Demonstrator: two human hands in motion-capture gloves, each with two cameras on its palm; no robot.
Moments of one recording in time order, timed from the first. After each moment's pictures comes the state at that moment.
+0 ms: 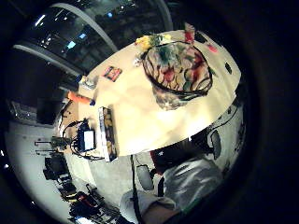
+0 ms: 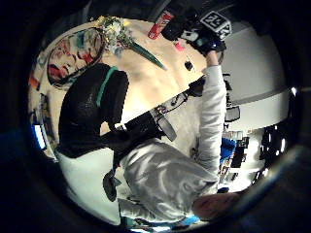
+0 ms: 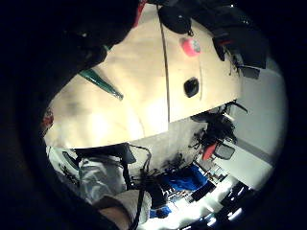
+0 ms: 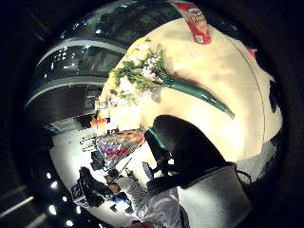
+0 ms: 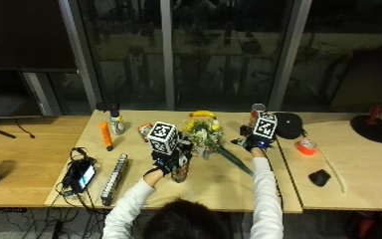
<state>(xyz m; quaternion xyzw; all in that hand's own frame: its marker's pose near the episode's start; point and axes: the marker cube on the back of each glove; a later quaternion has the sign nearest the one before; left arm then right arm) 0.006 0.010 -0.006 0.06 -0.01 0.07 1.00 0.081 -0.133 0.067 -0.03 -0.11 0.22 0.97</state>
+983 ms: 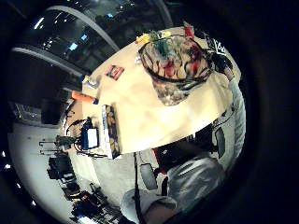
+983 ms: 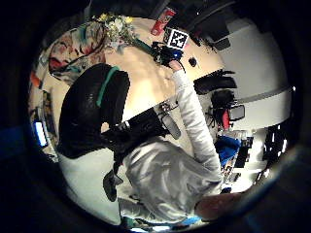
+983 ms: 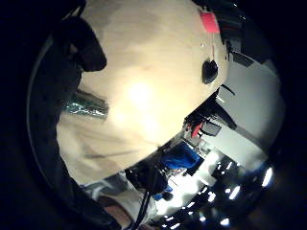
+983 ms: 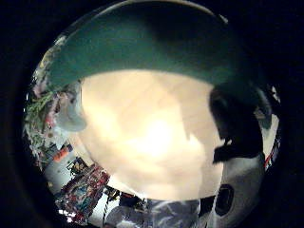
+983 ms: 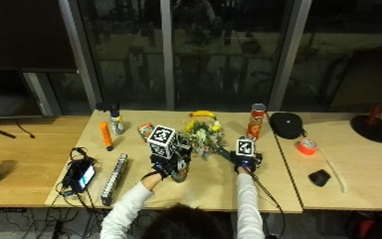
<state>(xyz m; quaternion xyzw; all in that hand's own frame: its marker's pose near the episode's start) 0.006 0.021 0.003 0.05 -0.03 0.07 1.00 0.031 -0.136 0.200 -0.18 -0.01 0.29 0.94</state>
